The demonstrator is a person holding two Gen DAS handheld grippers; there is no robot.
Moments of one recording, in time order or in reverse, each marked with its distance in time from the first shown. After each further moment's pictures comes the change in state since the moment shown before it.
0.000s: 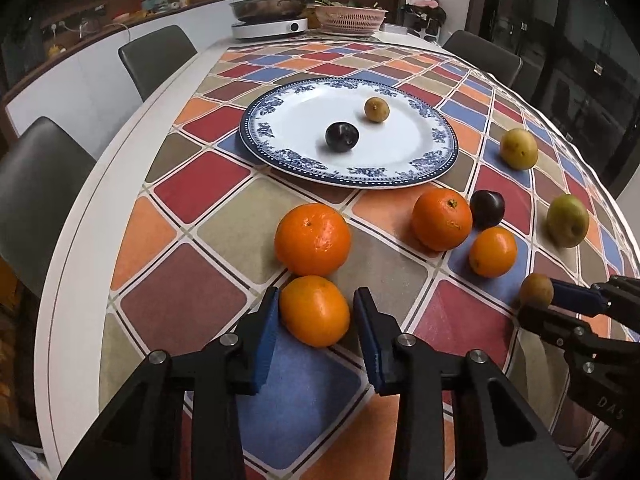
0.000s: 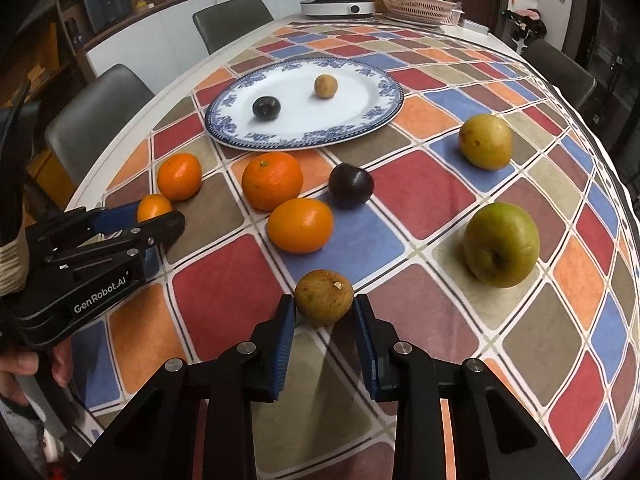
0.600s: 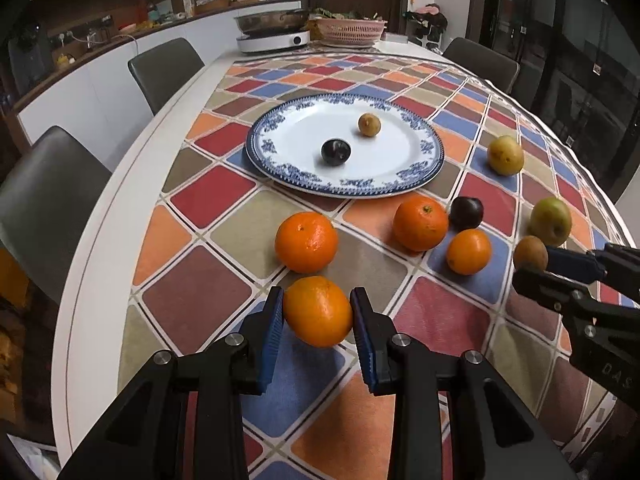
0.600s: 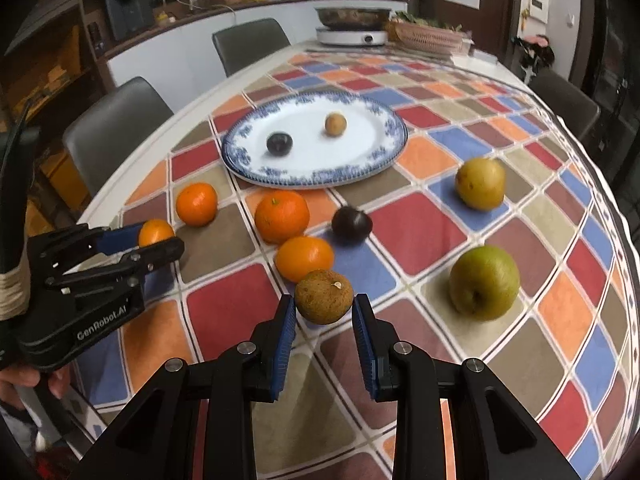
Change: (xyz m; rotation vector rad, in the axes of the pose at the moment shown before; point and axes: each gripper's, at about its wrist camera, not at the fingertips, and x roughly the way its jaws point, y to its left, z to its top) left arm -0.031 -0.010 -0.003 0.000 -0.040 0.027; right arm -0.022 -0.002 0.009 -0.061 -0.105 0.028
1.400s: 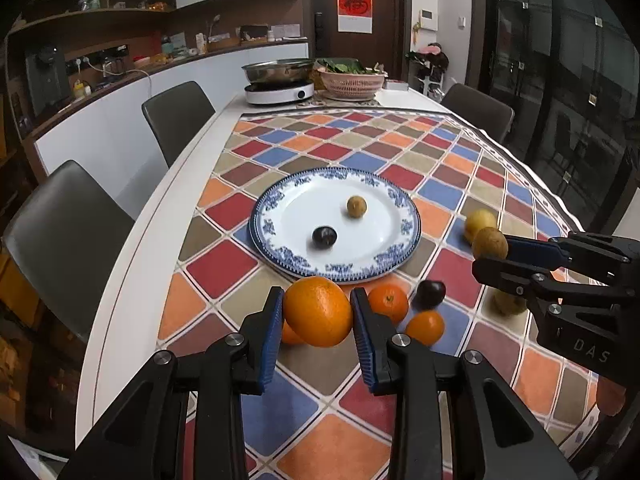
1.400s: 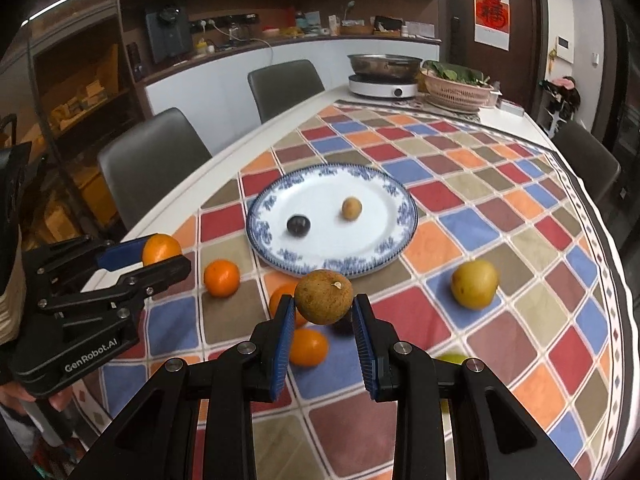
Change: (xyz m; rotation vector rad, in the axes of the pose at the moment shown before) left arm -0.052 -0.016 0.044 -0.028 -0.145 0.024; right arm -0.033 -0.016 0.053 -0.086 -0.134 0.107
